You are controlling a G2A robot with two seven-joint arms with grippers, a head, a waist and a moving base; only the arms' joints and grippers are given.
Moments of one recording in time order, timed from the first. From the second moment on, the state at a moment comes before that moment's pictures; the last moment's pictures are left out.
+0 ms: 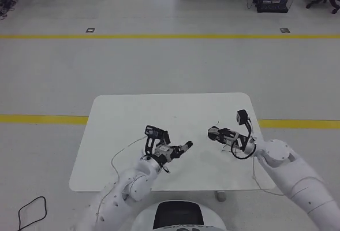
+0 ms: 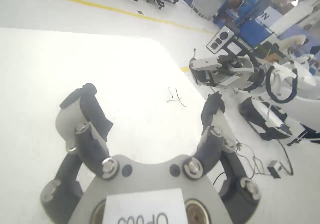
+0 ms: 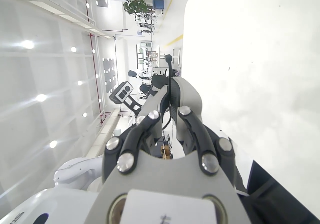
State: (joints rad) left arm 1.50 -1.21 -0.87 -1.67 0.85 -0.01 -0.08; right arm -1.29 -0.90 0.99 -1.34 0.53 -0.19 0.71
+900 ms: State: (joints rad) left arm 1.43 -1.22 -0.71 -1.63 1.25 -0.09 0.01; right arm -1.28 -0.93 0.99 -1.33 0.57 -0.10 0.71
